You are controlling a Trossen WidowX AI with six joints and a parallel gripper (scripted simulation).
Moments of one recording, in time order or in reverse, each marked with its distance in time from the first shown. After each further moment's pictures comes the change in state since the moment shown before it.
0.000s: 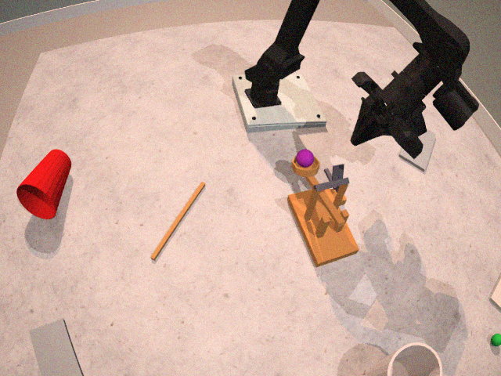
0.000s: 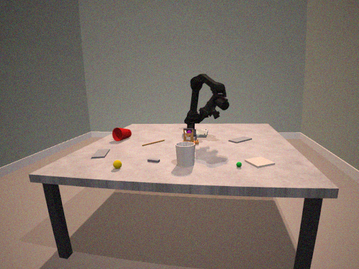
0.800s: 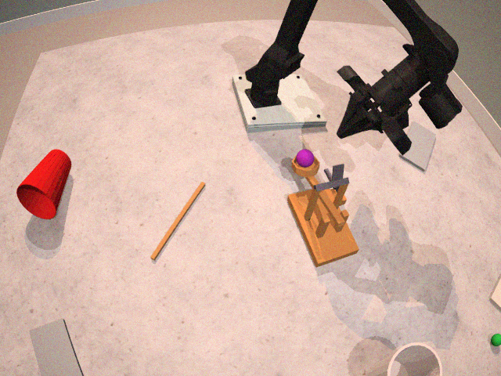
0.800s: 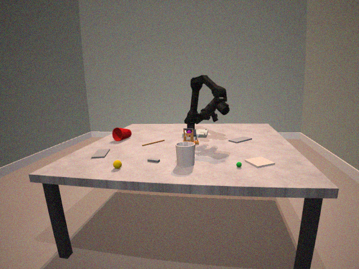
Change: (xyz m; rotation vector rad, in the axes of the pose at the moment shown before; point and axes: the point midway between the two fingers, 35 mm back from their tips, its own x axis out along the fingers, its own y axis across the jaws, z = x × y) arm 0.014 0.027 -0.006 -0.203 0.118 -0.015
